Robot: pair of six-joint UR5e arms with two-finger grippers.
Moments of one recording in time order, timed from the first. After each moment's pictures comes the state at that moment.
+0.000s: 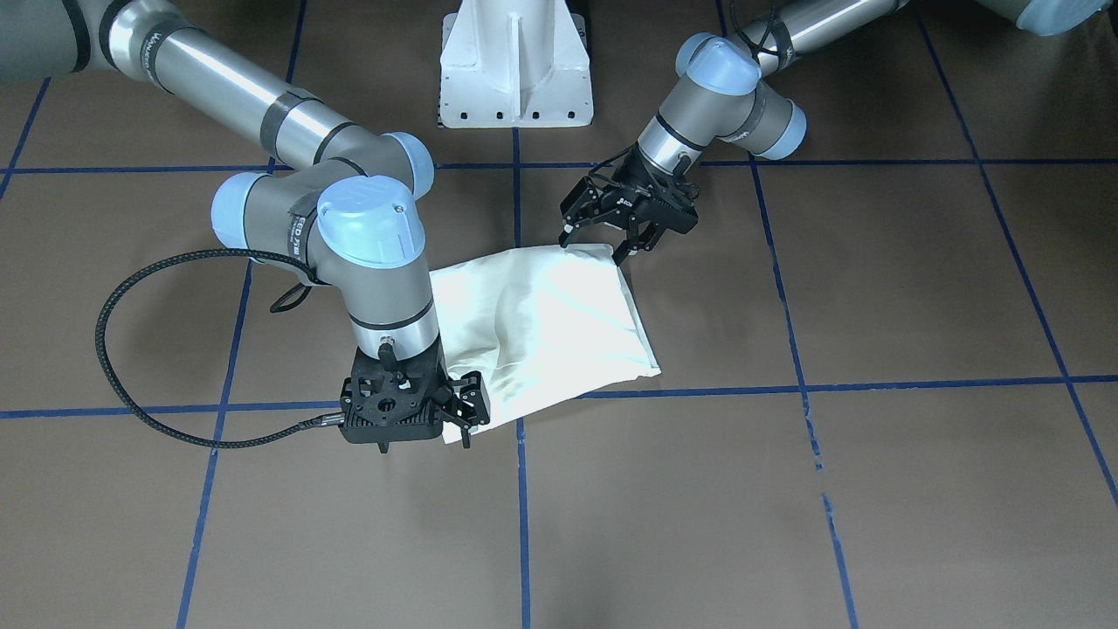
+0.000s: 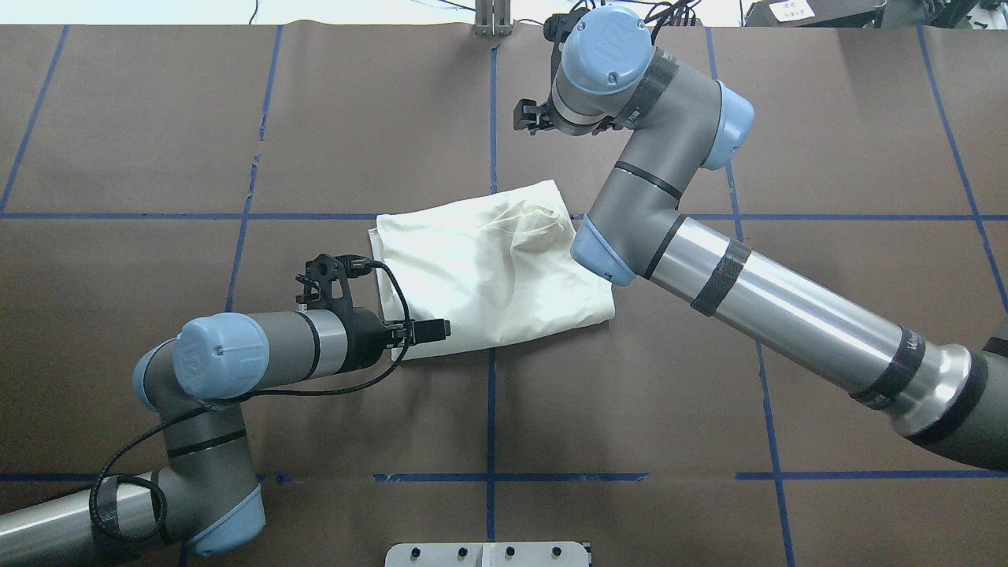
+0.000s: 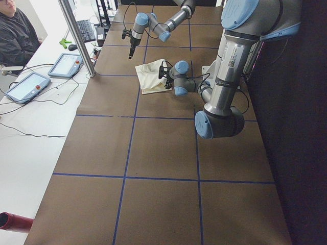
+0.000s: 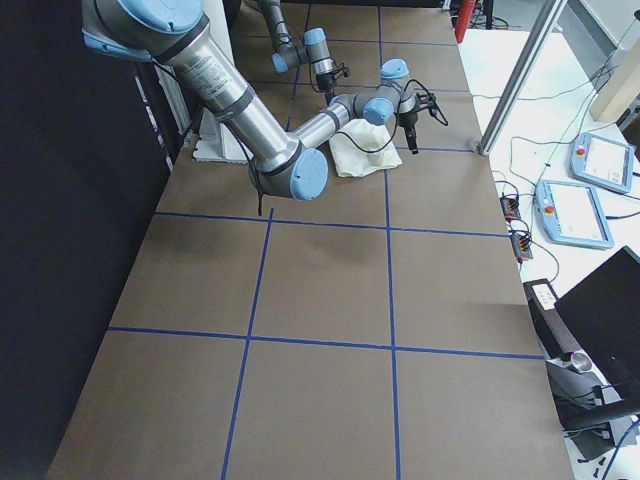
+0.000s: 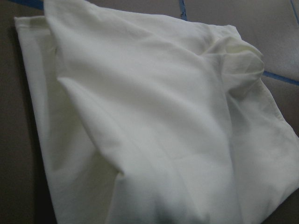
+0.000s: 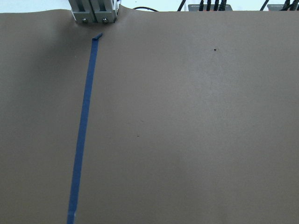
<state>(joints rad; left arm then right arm) -0.40 -1.96 -1.64 -2.48 -1.60 -1.40 0.74 -0.70 1.25 -1.26 1.72 1.07</state>
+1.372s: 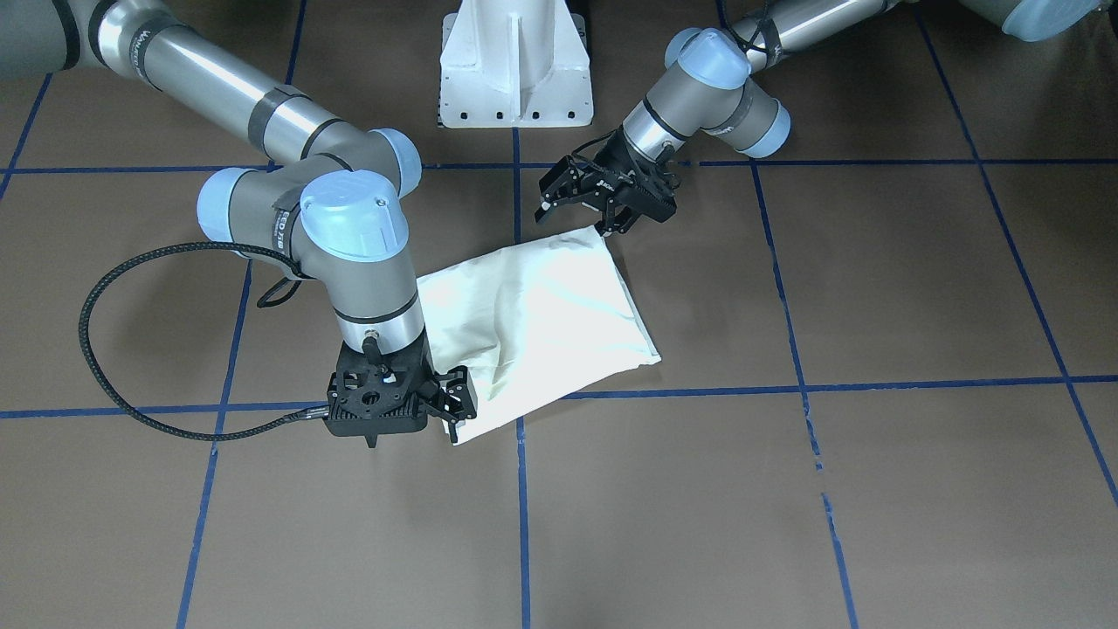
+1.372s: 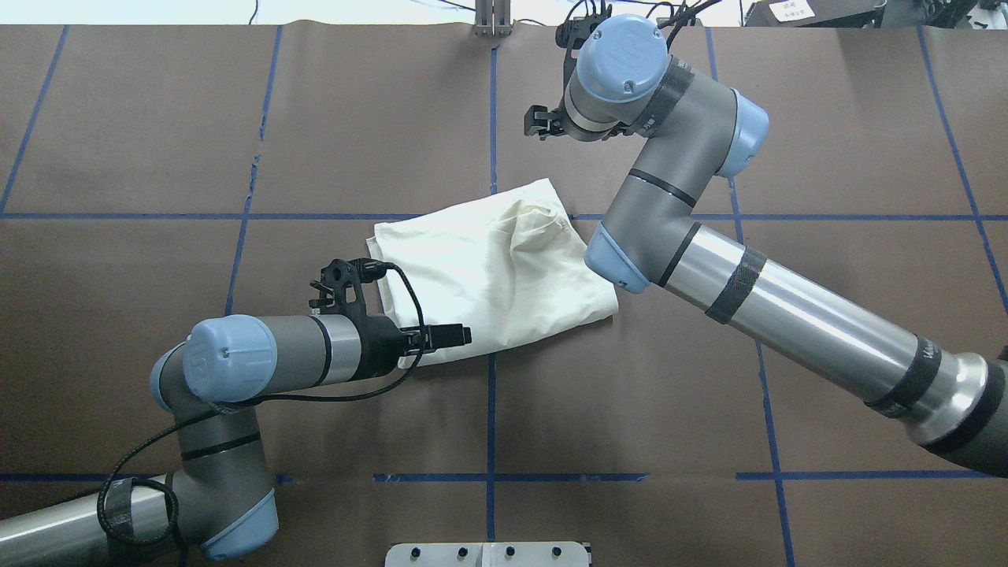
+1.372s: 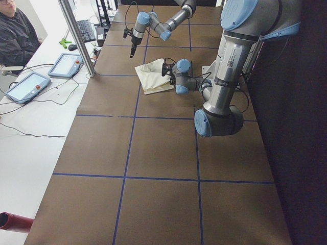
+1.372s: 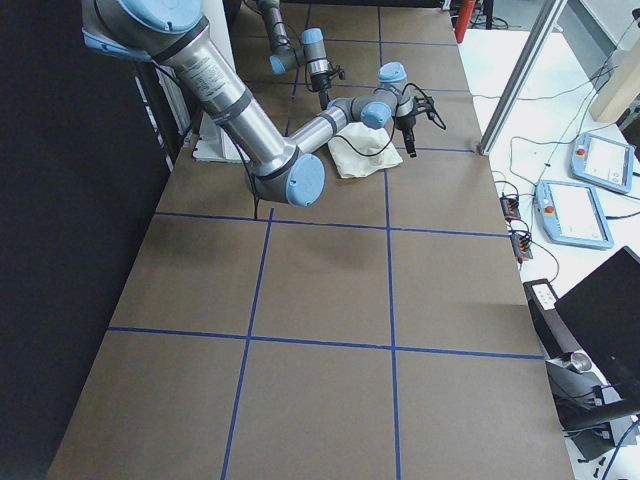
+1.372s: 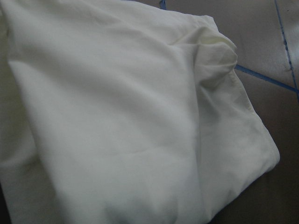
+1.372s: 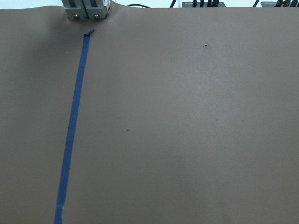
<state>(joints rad) -0.37 -1.97 -1.64 -2.58 -1.69 -1.46 0.74 -0.74 1.29 -1.26 1.72 1.06</state>
